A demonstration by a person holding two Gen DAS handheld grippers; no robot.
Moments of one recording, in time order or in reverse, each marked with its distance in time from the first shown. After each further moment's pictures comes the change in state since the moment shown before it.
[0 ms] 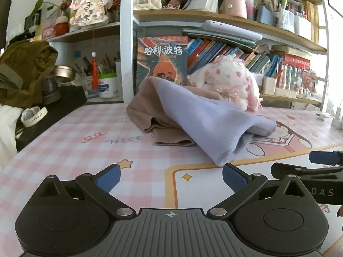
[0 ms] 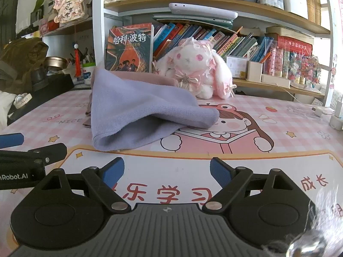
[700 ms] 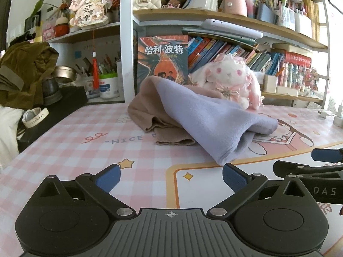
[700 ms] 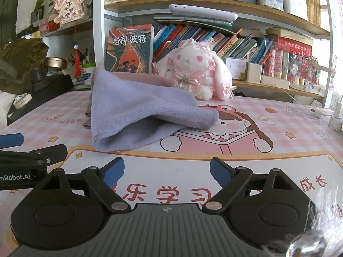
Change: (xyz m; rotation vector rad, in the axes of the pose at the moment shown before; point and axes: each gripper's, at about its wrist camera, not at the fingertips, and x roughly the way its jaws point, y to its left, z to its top) left arm 0.004 -0.002 -0.013 0.025 -0.004 0.018; right arm -0.001 0.001 0.000 -0.006 -0.007 -0.003
